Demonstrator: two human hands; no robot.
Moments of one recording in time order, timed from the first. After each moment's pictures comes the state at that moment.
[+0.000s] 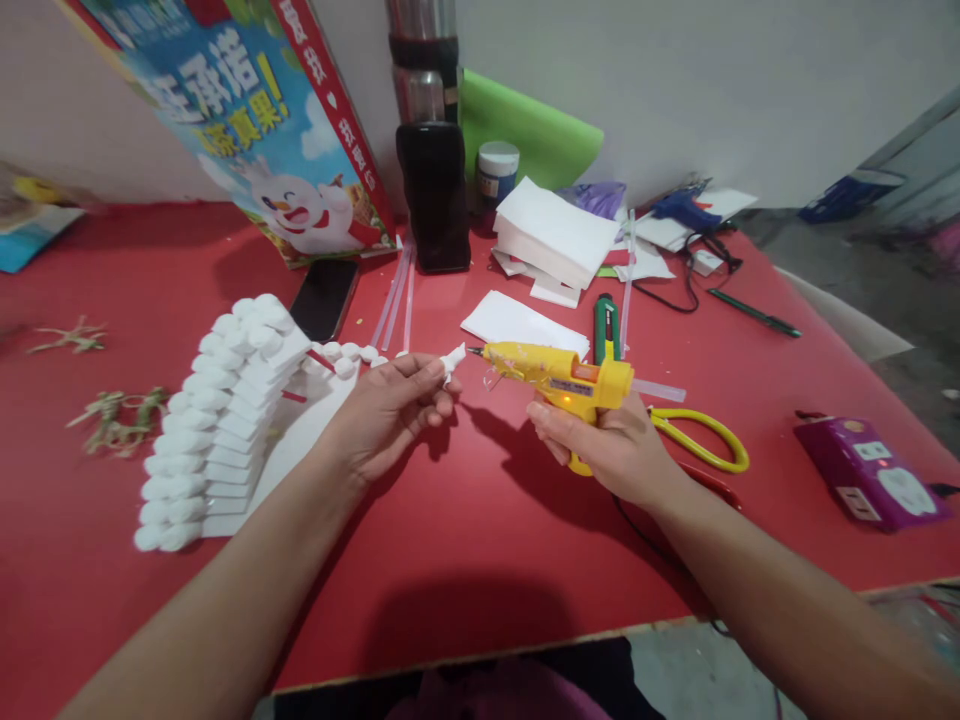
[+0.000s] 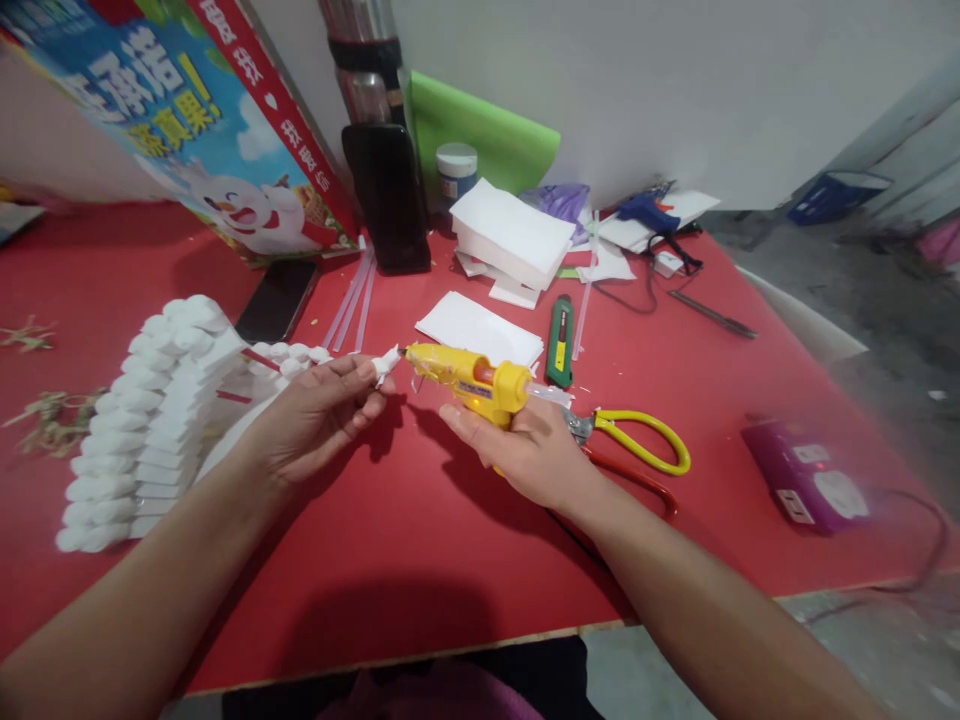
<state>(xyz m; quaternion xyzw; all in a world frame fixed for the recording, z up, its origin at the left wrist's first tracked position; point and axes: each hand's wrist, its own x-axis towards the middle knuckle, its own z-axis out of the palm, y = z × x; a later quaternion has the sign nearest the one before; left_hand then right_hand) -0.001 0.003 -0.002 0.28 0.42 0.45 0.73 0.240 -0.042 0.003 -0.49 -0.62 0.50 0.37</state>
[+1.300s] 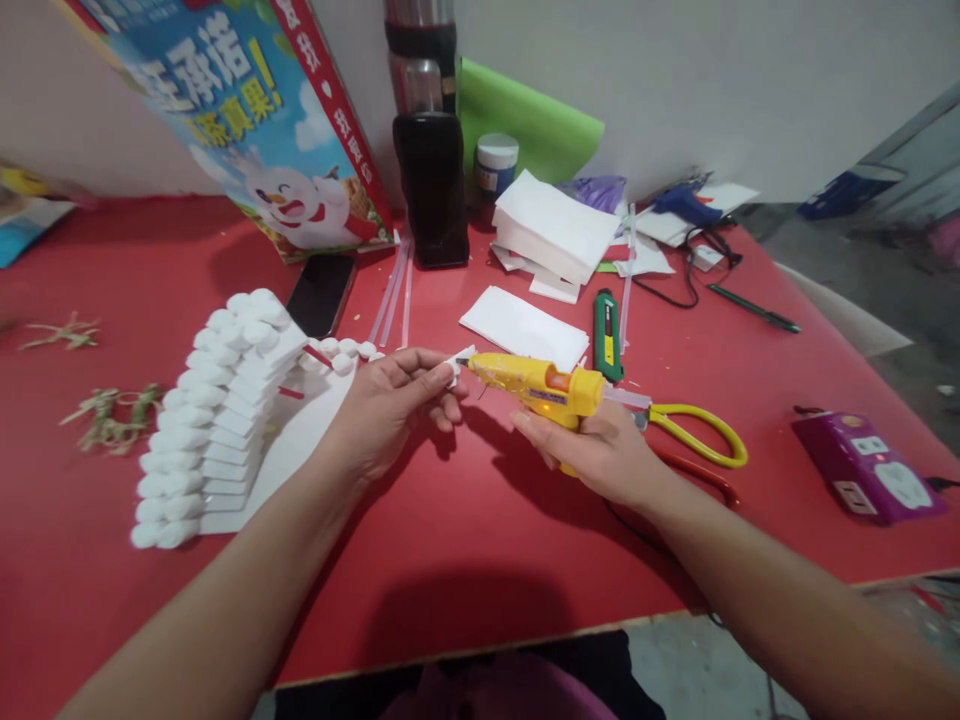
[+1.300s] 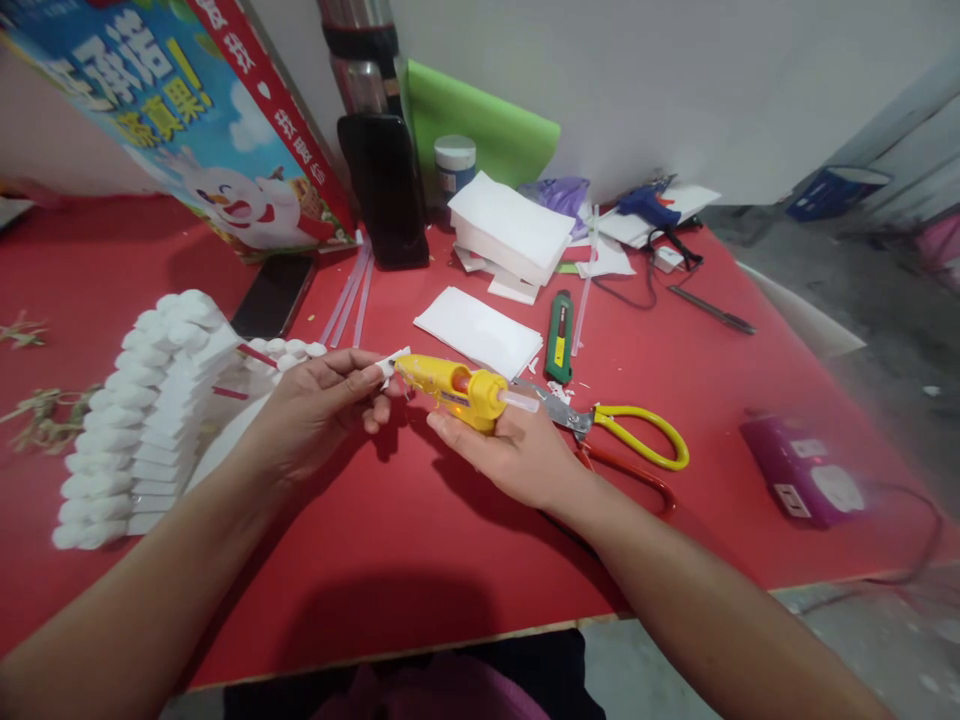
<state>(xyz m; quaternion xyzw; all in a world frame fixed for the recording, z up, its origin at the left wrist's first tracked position) 0.001 -0.002 -0.006 0.39 0.44 0.43 0.68 0.231 -0.043 0.005 -0.47 -0.68 0.44 0.35</state>
